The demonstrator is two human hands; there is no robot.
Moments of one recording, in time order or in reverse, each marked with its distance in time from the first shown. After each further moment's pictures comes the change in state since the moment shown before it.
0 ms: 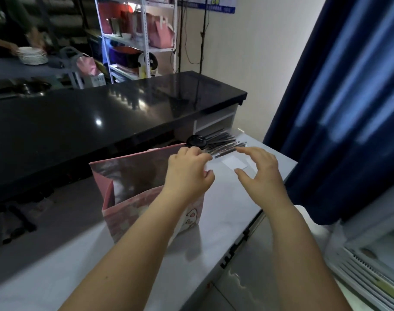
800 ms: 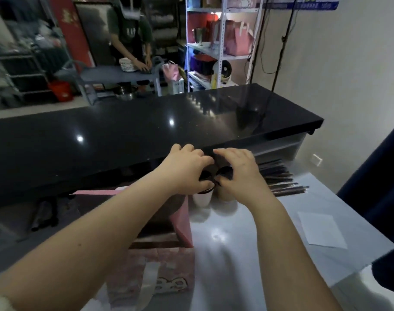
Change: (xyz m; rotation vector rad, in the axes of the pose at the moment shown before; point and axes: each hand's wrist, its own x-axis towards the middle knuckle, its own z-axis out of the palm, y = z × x) left_hand 0.149 -0.054 0.010 0.476 -0.325 -0.100; right_hand 0.203 0.062 0.103 0.077 -0.433 -0.331
